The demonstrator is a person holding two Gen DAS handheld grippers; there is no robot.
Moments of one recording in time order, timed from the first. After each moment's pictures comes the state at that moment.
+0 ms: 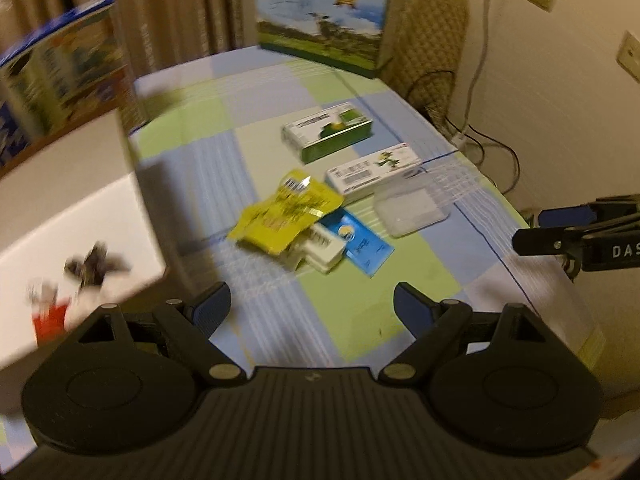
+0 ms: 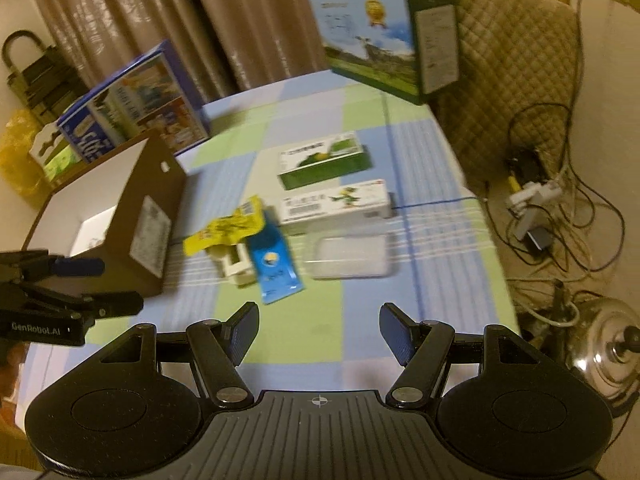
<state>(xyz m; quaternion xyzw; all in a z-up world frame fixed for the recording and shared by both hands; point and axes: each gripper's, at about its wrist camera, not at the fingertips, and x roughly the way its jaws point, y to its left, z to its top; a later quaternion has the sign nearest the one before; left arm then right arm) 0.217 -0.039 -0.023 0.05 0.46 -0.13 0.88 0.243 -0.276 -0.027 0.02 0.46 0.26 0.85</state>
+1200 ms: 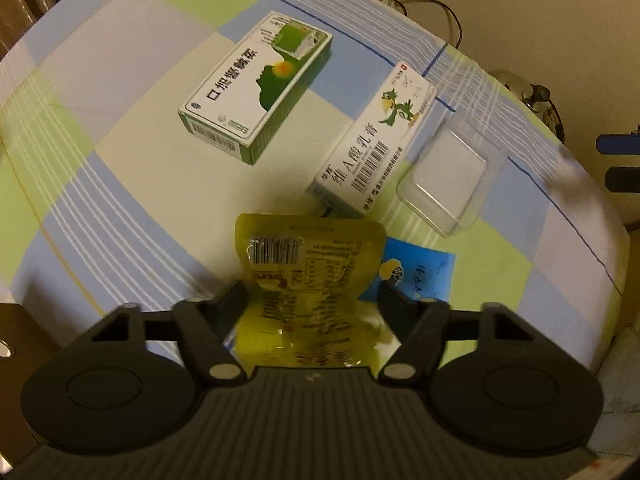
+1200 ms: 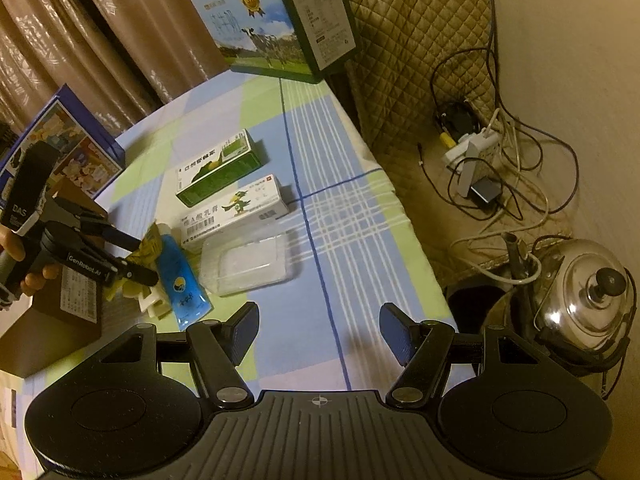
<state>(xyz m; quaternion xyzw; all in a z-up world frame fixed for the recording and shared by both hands) 0.406 -0.060 -0.118 0.18 0.59 -0.32 0.71 0.287 -0.330 -0.052 0.08 0.50 0.16 0.85</state>
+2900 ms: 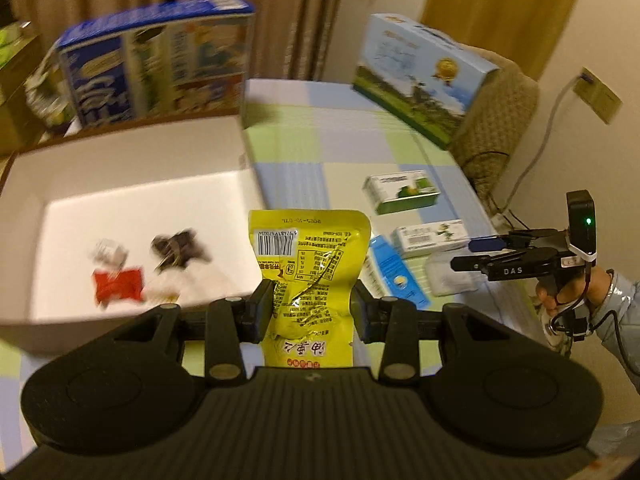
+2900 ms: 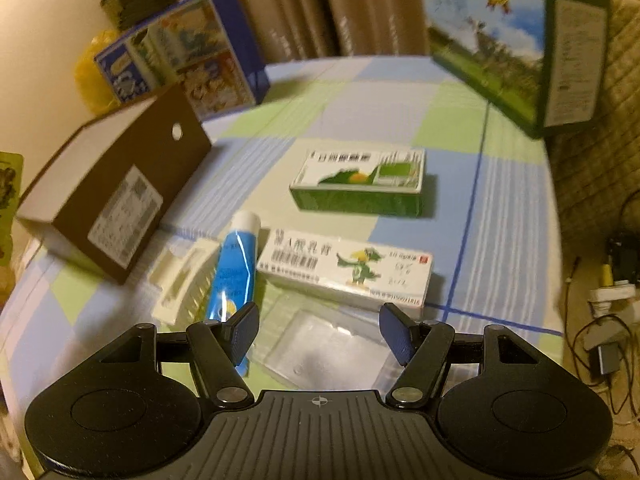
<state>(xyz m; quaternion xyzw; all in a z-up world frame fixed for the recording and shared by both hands) 0.194 0.050 0.031 -0.08 0.44 -0.02 0.89 0.383 -0.233 -0.108 -0.08 0.44 0.44 0.78</state>
